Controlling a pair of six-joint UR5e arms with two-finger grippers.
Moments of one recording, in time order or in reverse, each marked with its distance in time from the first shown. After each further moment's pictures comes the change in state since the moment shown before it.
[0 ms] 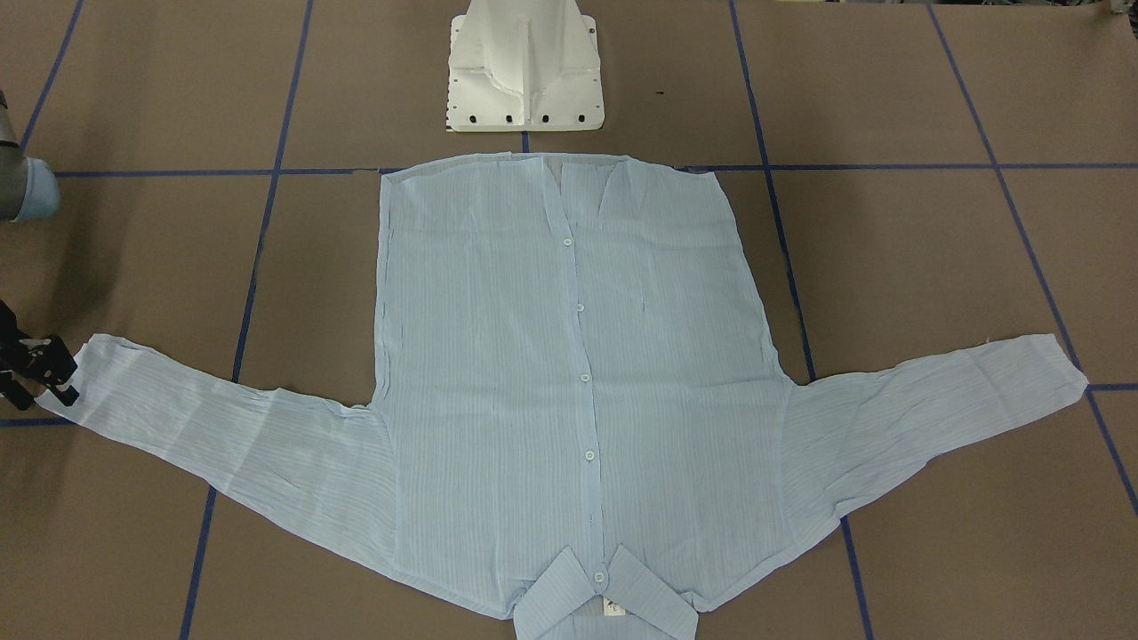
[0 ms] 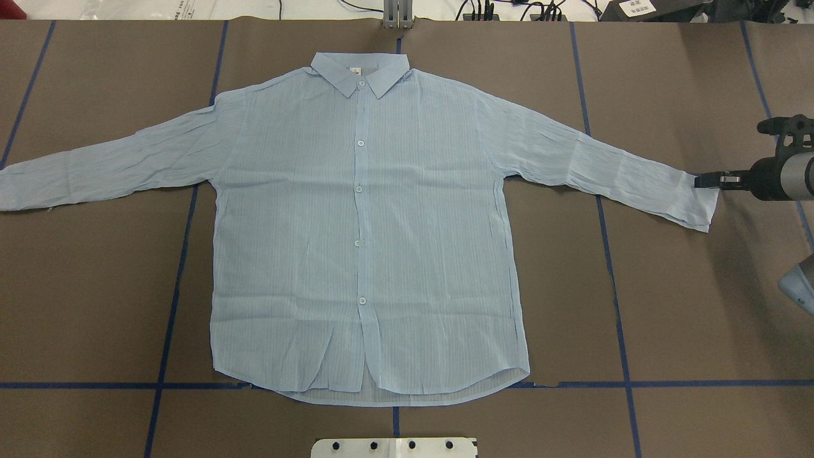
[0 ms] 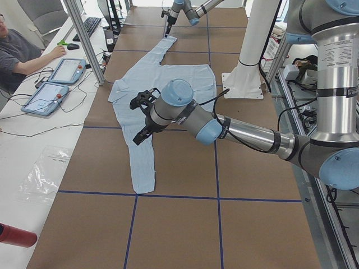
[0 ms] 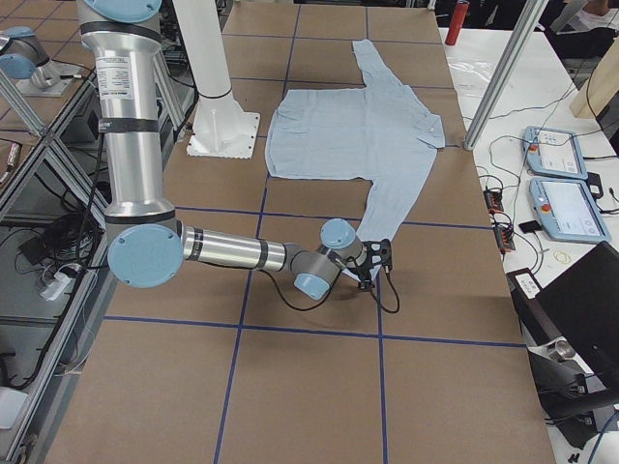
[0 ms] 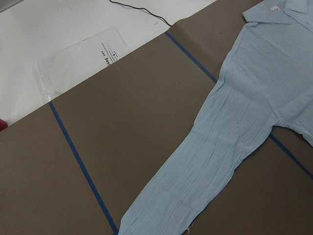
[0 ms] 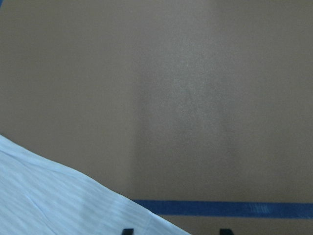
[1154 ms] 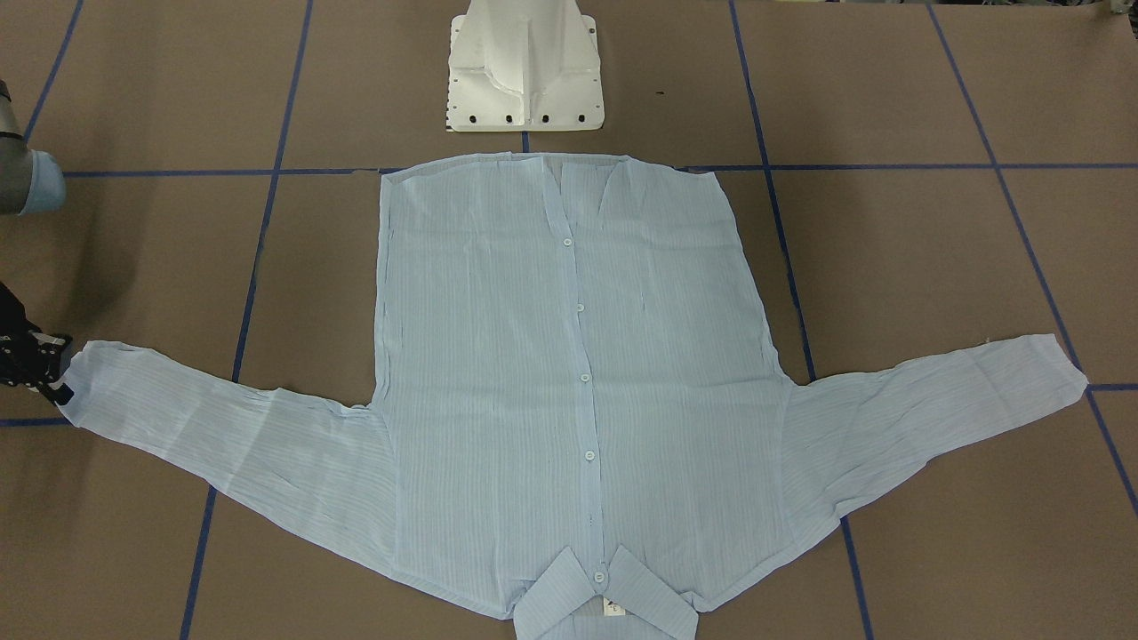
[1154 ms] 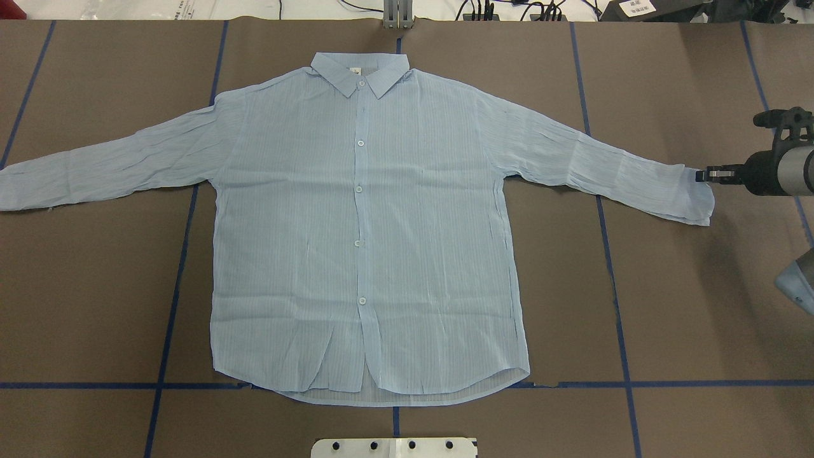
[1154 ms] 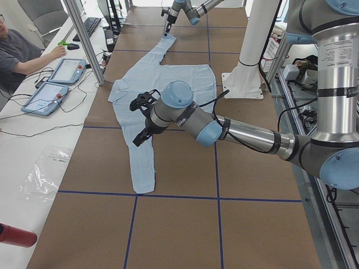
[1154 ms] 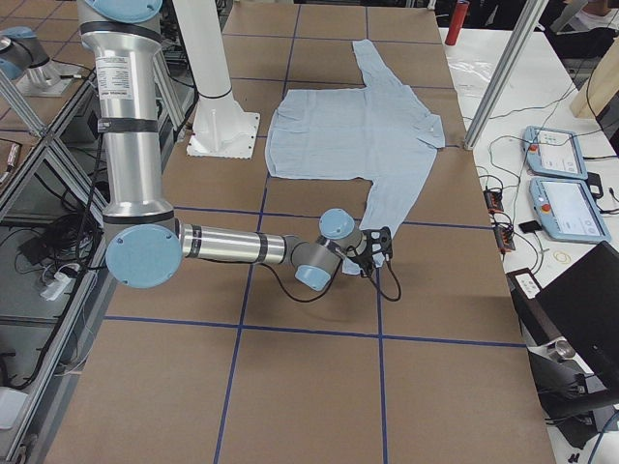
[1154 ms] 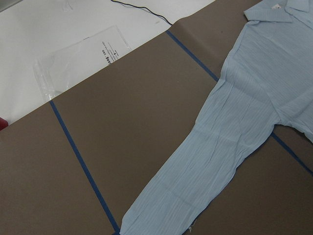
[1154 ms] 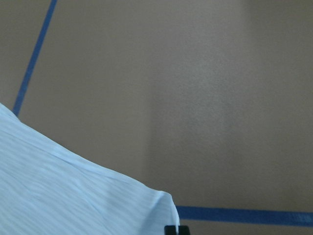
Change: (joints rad) left arm -0.001 0.003 0.010 -0.010 0.000 0.000; right arm -0.003 -0.003 0.100 -0.021 0.007 0.026
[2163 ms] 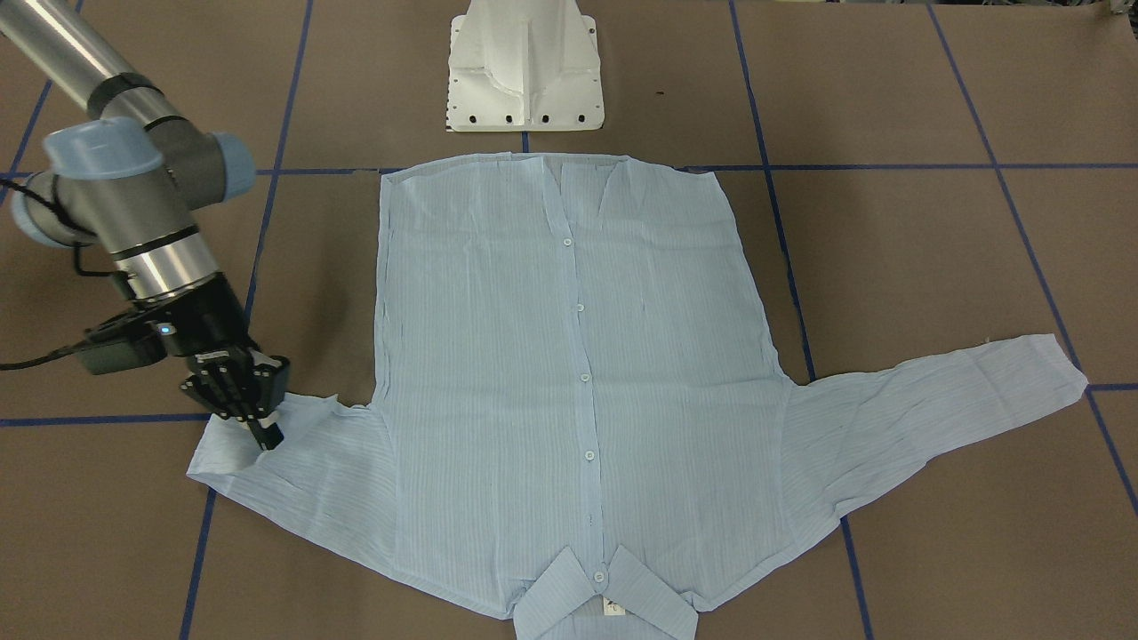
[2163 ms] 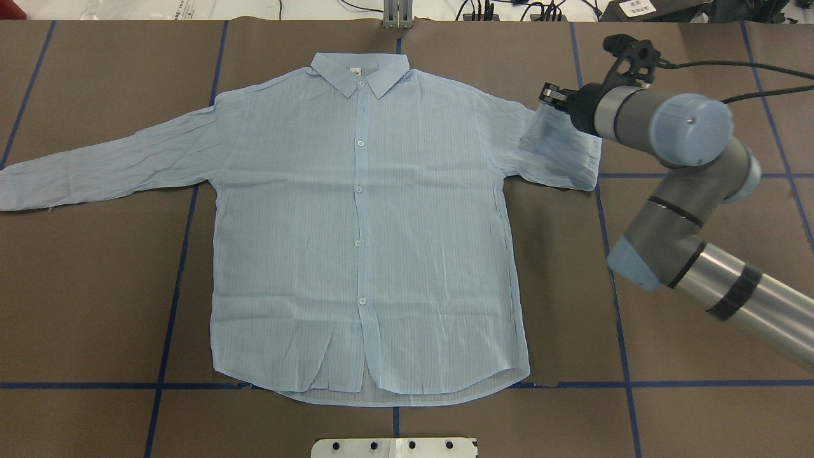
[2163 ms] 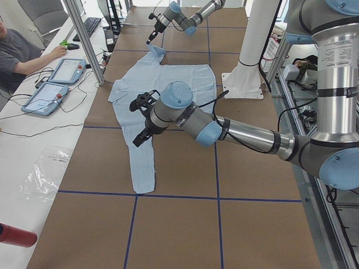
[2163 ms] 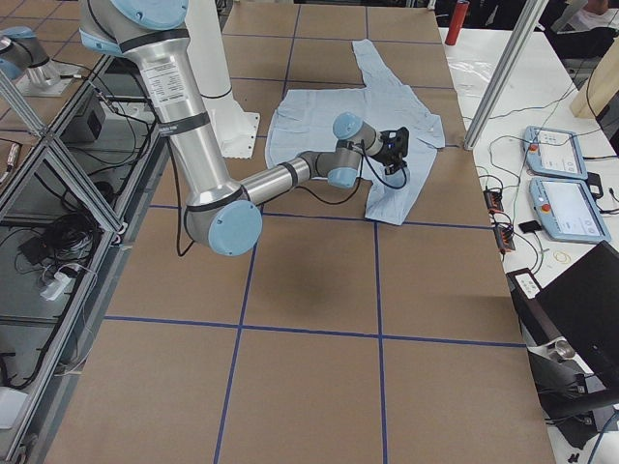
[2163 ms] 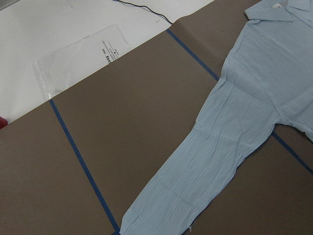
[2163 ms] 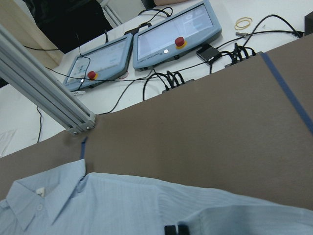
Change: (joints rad) left arm 0.001 -0.001 0.004 0.000 0.000 -0.001; right arm -0.276 0.397 0.153 -0.265 -0.512 0.435
